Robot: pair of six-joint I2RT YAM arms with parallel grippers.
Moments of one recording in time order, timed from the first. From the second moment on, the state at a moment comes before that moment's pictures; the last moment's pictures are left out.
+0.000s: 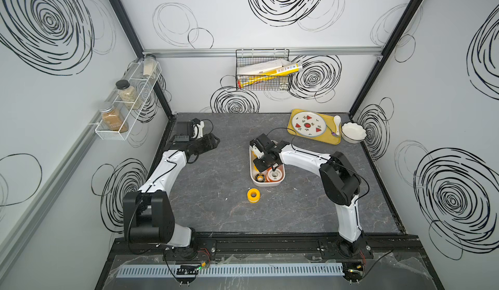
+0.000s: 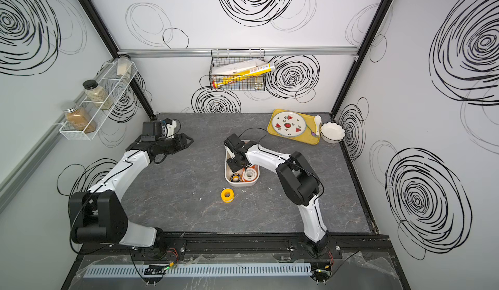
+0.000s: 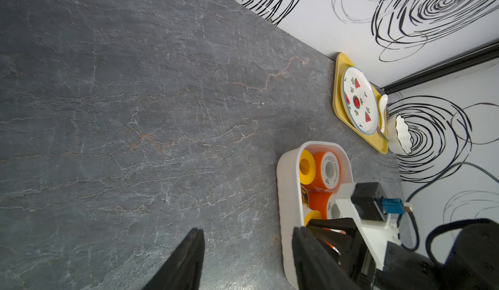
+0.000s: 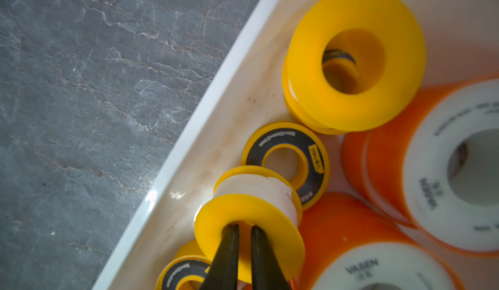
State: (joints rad) left arm 0.06 1.47 1.10 -0.43 0.47 -0.36; right arm 0.78 2.05 1.54 -0.61 0.02 0.17
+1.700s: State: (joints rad) left arm 0.09 1.48 1.10 -0.43 0.49 -0.36; right arm 0.74 2.09 1.66 -0.62 0.06 0.22
